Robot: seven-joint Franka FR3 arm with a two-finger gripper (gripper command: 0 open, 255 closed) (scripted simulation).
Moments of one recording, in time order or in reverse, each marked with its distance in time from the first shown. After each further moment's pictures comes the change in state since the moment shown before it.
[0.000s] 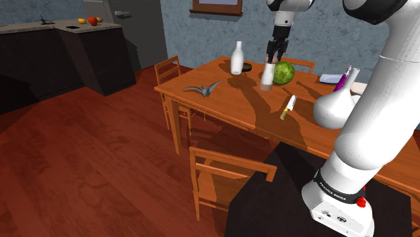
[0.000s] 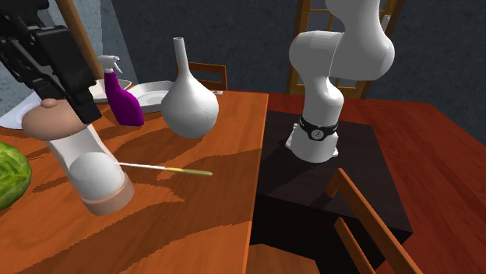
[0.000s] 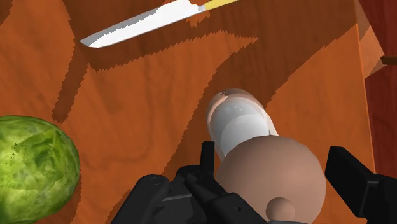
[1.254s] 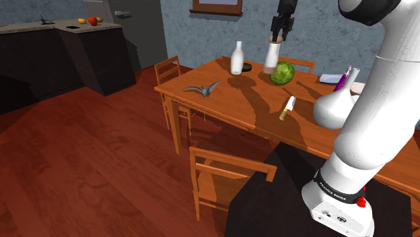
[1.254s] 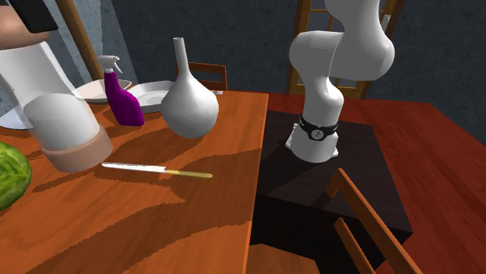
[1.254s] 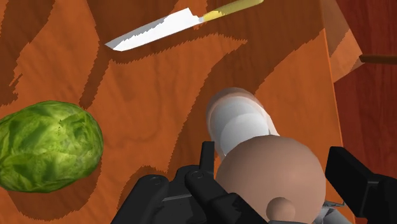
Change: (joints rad) arm -0.016 0.030 -0.007 0.295 0.011 -0.268 0.008
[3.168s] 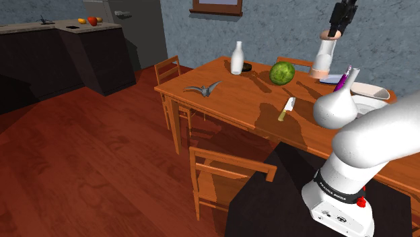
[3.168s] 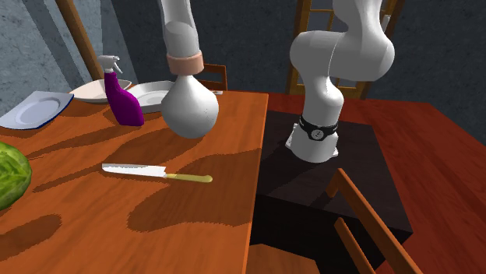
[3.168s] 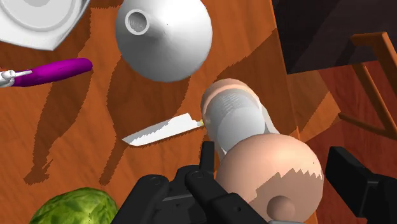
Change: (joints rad) arm -0.058 -0.646 0.020 -0.456 -0.291 -0.125 -0.017
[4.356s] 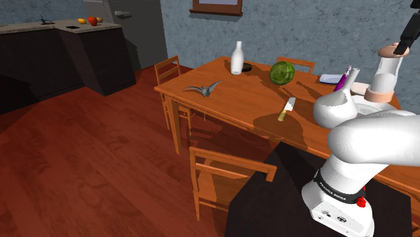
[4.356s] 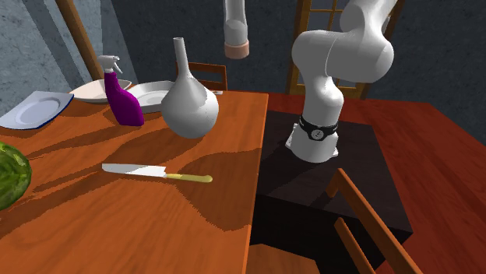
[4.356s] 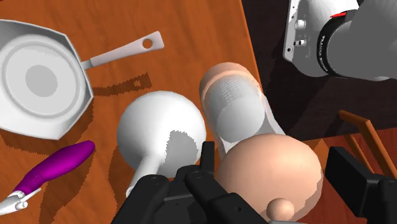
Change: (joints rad) arm -0.168 -0.461 -0.019 -0.259 -0.206 -0.170 -0.139
